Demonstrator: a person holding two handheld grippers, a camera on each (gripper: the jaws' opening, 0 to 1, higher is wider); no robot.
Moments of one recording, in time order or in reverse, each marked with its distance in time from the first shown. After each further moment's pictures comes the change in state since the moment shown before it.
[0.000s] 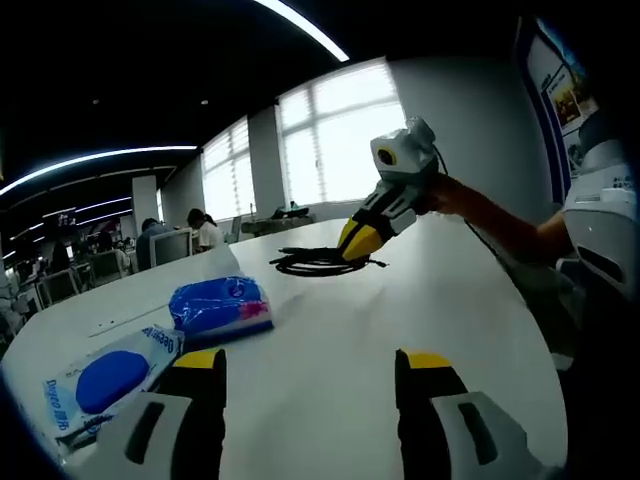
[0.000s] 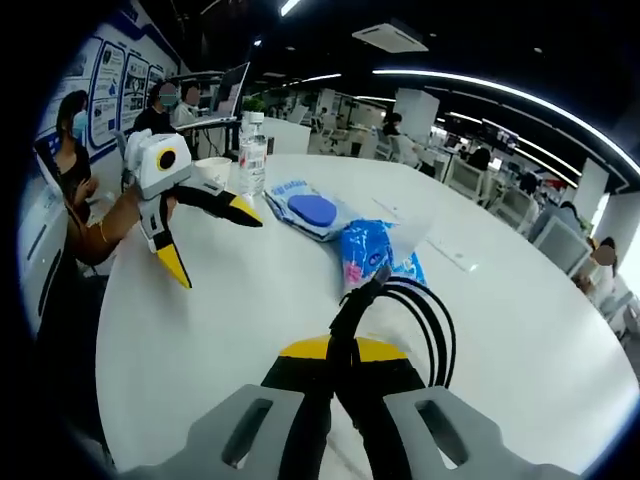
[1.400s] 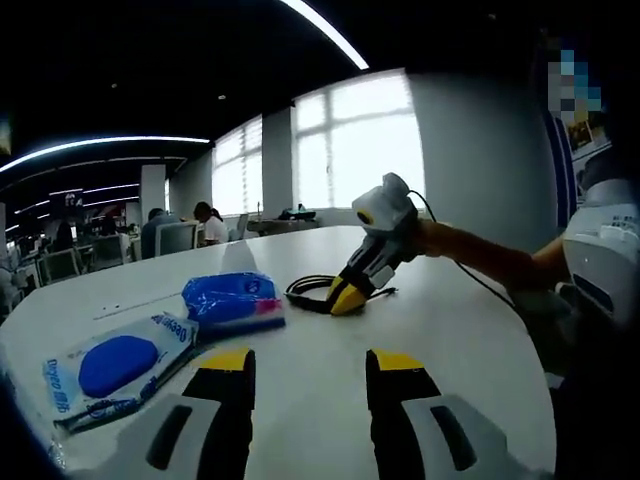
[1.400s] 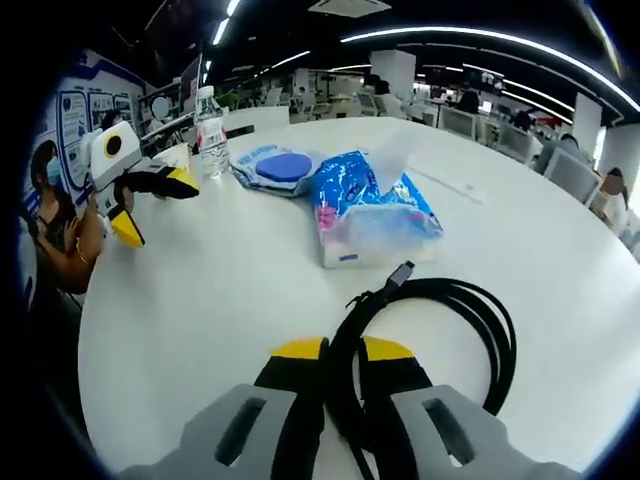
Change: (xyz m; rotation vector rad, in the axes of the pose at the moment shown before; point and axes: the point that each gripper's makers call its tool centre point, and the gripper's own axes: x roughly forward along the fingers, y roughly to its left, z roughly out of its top) left arm -0.012 0.016 0.001 -0.091 -0.023 0.019; right arm 0.073 -0.011 -0.060 0.212 0.133 0.044
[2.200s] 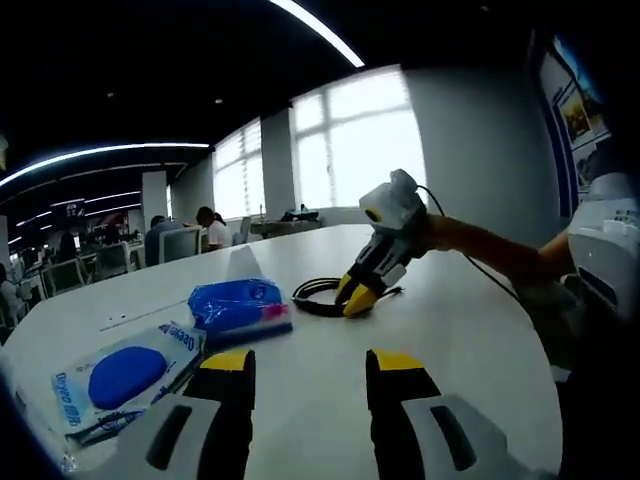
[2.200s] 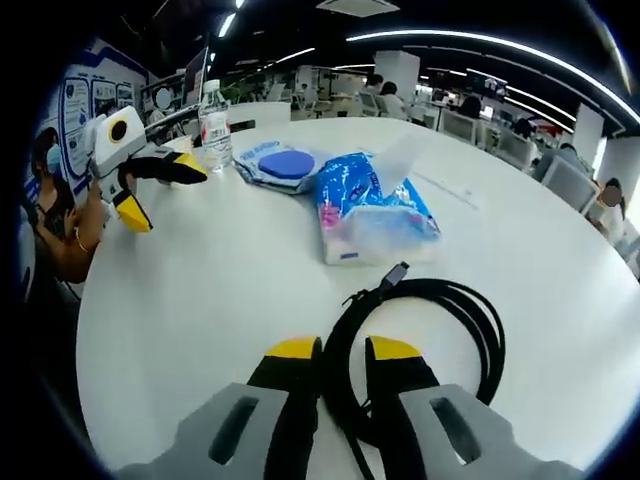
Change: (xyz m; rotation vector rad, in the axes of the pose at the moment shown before) left arm 0.001 0.004 0.006 0.040 -0.002 0.021; right arm -0.007 -0.003 0.001 -0.036 0.011 -0.019
